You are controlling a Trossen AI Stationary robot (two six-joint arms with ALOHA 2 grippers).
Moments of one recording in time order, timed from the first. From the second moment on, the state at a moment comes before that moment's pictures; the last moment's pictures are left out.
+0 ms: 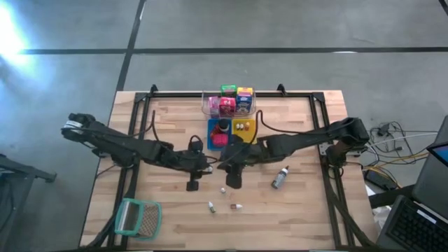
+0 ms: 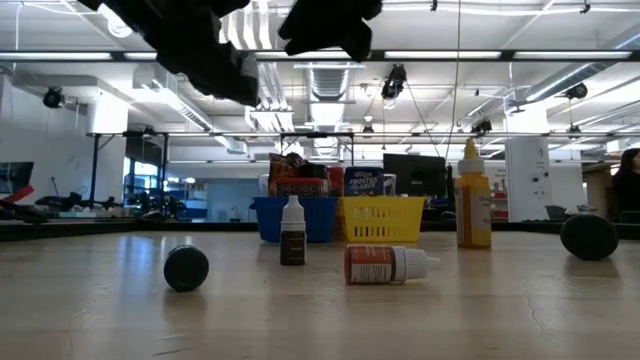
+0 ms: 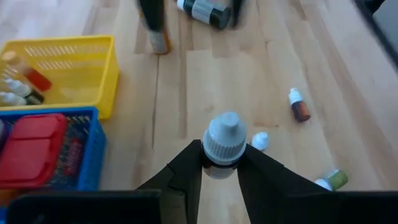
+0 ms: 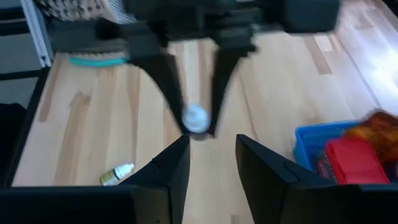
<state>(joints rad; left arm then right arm) -0.25 1.31 0.86 -0.22 -0.17 -0.12 0.18 1.75 1.46 -0.41 0.13 0.26</state>
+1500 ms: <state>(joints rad) -0.20 1.31 0.92 -0.15 -0.25 -0.05 0.17 1.80 1.52 -0.37 0.21 0.19</state>
